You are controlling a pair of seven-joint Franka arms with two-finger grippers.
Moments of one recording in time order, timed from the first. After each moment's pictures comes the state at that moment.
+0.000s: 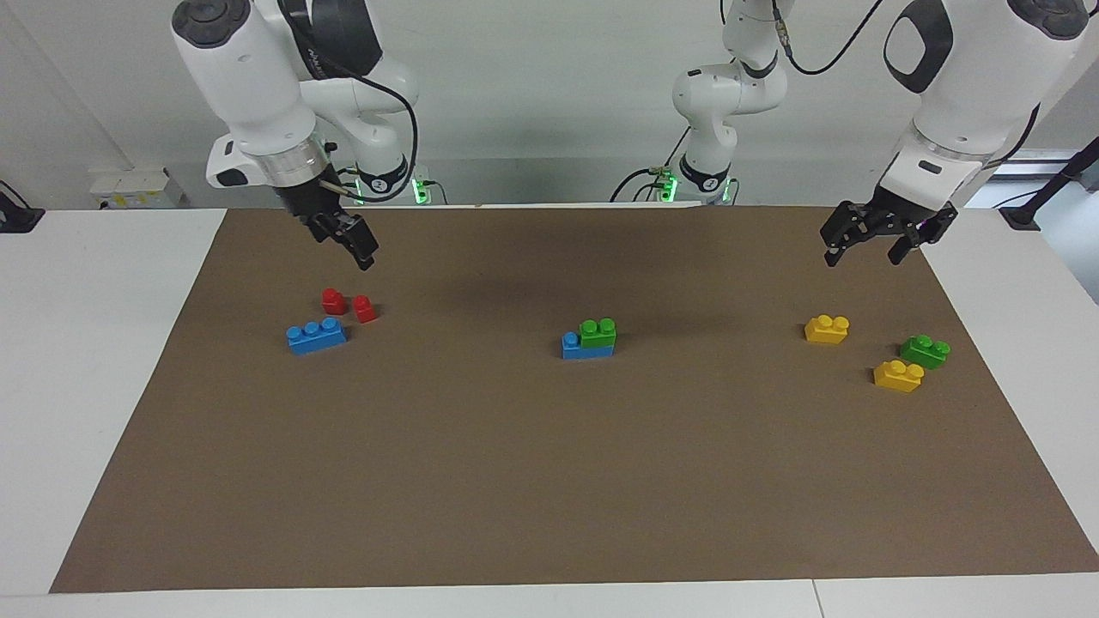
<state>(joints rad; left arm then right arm) 0.05 0.08 -0.13 -1.50 0.01 1.62 -0.01 0.11 0.00 0.06 -1.69 0.09 1.67 0.95</state>
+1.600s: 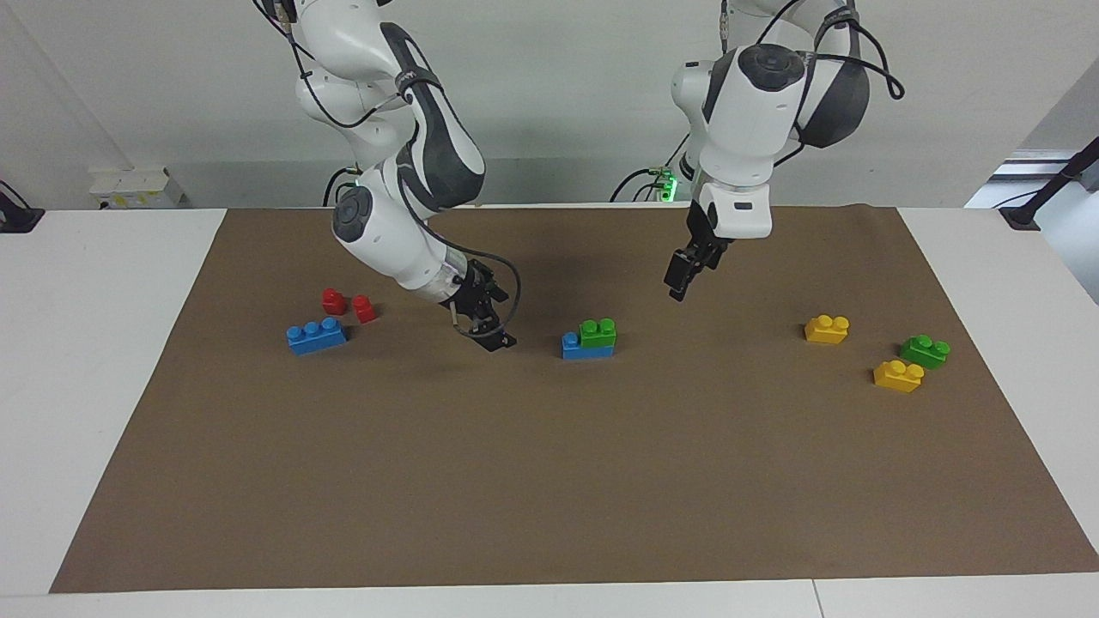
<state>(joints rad) -0.32 0.03 -0.14 -1.81 0.01 1.94 -1.26 0.30 0.26 0.06 -1.90 0.65 2.15 1.40</state>
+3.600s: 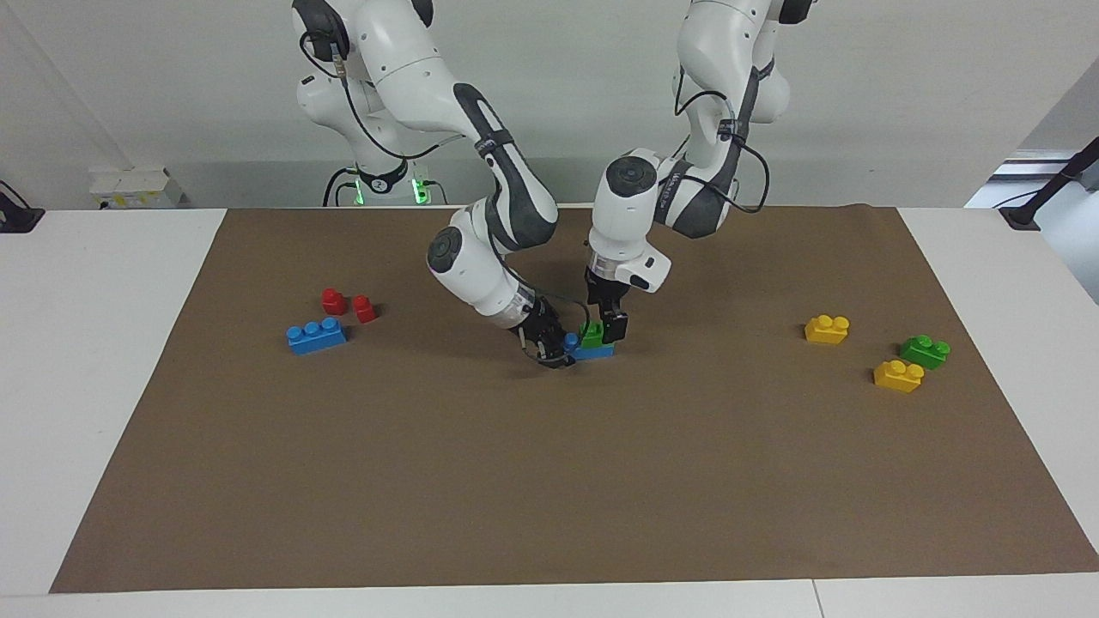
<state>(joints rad) -0.51 0.22 -0.14 -2.02 0.03 2.32 -2.38 0.50 0.44 0.05 -1.92 0.86 2.53 1.35</state>
